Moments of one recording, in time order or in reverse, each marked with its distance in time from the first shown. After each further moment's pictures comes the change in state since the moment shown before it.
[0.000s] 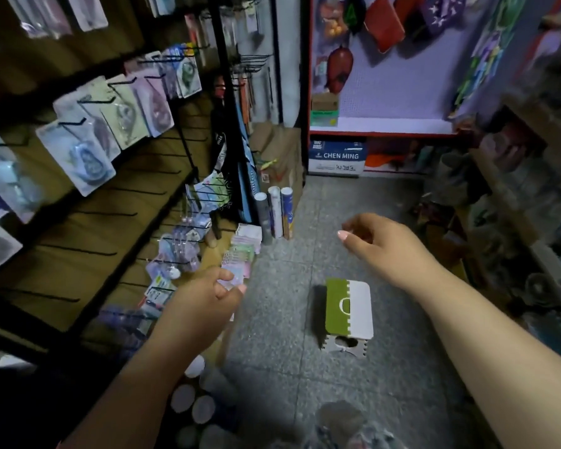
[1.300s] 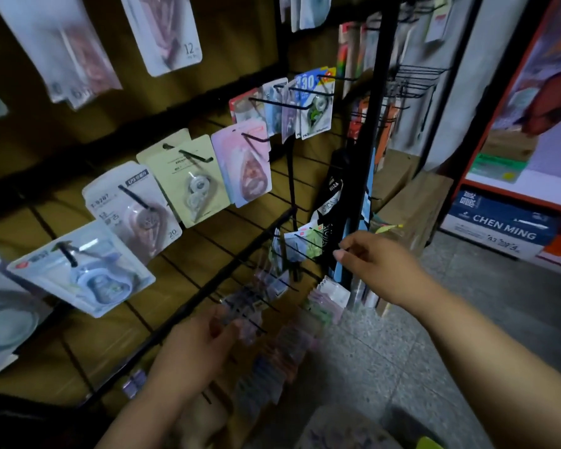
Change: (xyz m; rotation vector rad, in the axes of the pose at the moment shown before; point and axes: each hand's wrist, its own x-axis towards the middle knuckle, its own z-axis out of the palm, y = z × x) left_hand 0.311 -0.023 -0.072 -0.079 0.221 -0.411; right_hand 0.465 -0.081 0.125 0.139 -0.394 -0.363
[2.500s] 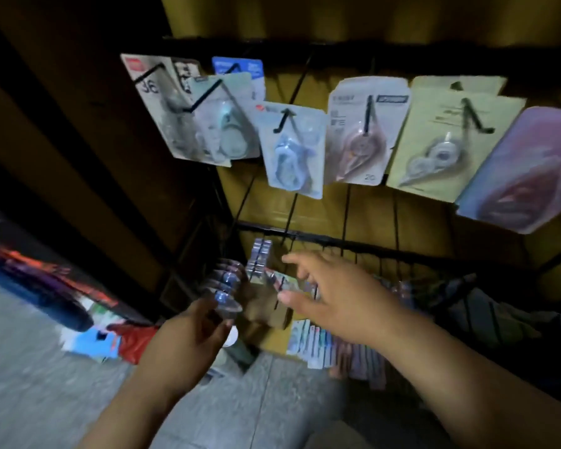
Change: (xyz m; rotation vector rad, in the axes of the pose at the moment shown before) left_hand -0.109 -0.027 0.089 -0.105 0.669 -0.792; right_hand 0.055 -0.093 0.127 -0.118 -0.916 -1.135
